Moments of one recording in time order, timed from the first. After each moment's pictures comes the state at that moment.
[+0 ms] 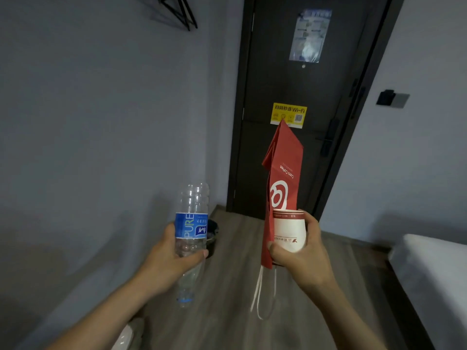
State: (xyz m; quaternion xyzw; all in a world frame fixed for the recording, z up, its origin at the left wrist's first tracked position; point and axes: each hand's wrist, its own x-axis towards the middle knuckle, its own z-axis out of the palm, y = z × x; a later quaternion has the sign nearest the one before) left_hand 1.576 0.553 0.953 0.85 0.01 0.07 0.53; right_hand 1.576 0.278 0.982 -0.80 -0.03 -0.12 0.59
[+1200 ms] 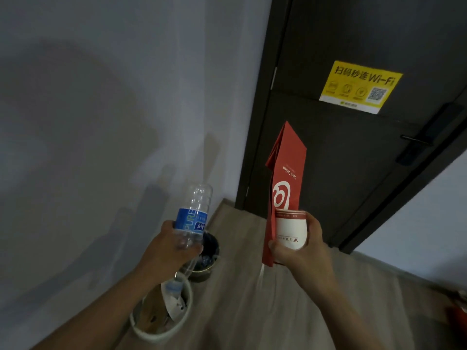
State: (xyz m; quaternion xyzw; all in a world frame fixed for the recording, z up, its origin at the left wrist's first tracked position) left_hand 2.165 0.579 0.854 0.86 0.17 -0.01 0.49; right_hand 2.181 0.307 0.901 -0.81 -0.01 -0.01 0.59
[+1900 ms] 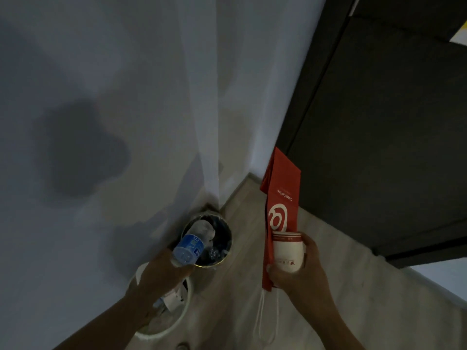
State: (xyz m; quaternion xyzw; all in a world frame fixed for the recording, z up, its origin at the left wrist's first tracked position) left_hand 2.337 0.595 0.655 0.82 0.37 -0.17 0.39; right_hand 2.410 0.324 0.728 -0.79 0.05 0.19 0.58
